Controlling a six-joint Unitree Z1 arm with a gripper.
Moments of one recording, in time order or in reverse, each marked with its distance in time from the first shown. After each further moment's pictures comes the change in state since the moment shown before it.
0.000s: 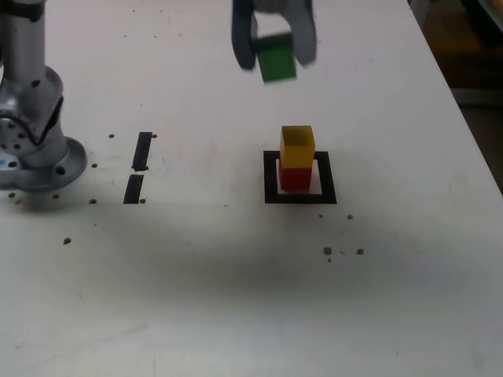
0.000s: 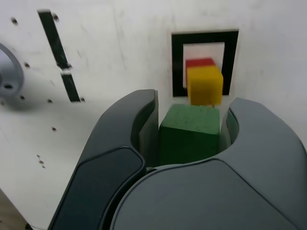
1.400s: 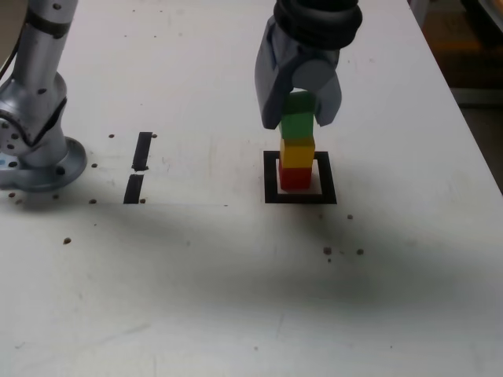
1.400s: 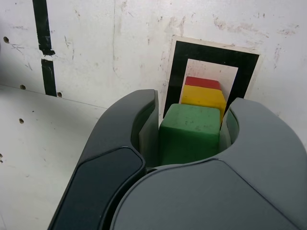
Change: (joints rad) arm -0.087 0.215 -0.010 -0.023 0.086 -0.285
